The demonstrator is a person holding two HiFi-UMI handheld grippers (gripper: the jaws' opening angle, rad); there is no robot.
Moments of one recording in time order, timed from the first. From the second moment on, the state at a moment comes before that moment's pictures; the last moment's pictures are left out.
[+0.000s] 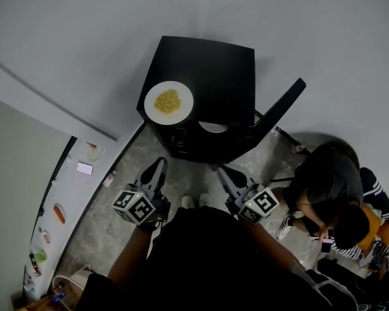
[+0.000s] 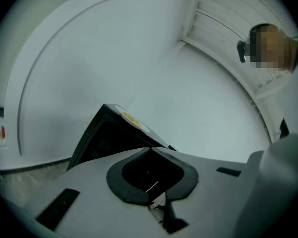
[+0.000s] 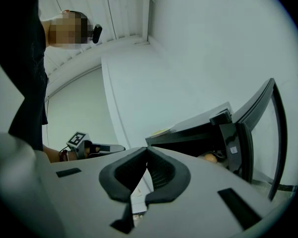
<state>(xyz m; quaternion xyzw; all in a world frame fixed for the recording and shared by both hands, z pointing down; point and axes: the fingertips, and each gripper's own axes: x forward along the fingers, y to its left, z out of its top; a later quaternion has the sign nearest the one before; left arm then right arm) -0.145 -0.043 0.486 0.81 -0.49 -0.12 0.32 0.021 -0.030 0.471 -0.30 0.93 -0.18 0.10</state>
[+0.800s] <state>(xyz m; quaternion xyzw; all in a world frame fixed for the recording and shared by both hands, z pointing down) -0.152 -0.120 0.478 0.69 -0.39 -0.36 0.50 0.028 -0.051 0.469 -0.31 0.93 -0.19 0.10</state>
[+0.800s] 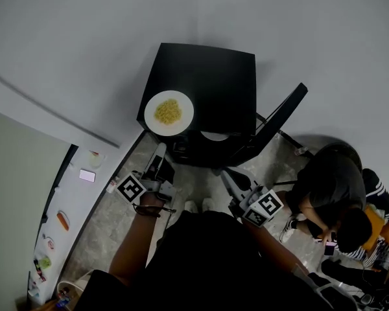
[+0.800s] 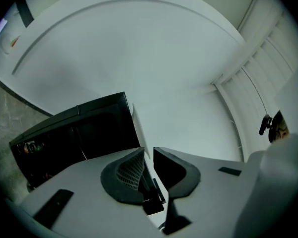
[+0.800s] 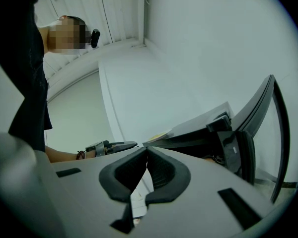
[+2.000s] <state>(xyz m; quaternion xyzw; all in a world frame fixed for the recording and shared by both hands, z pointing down) -0.157 -0.175 0.479 0.63 -0.38 -0.41 0.54 0.036 -0.073 0.486 -0.33 0.91 -0.22 0.09</state>
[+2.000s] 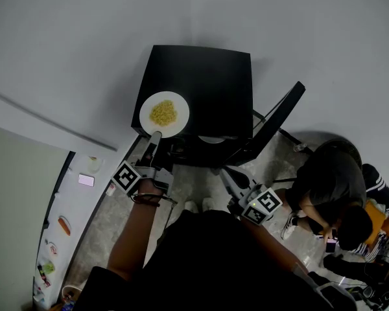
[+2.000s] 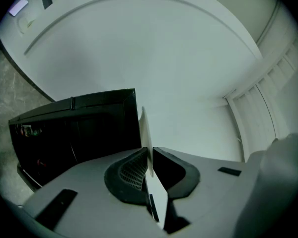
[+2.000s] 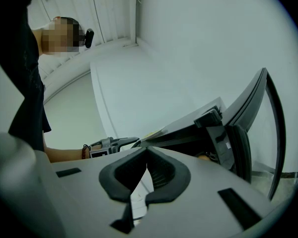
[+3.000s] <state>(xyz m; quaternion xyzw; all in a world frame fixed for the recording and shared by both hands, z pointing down) -0.177 -0.092 0.495 0.58 -0.40 -0.42 0.58 0.025 -0.054 0.495 -0.32 0.91 -0.25 0.08</state>
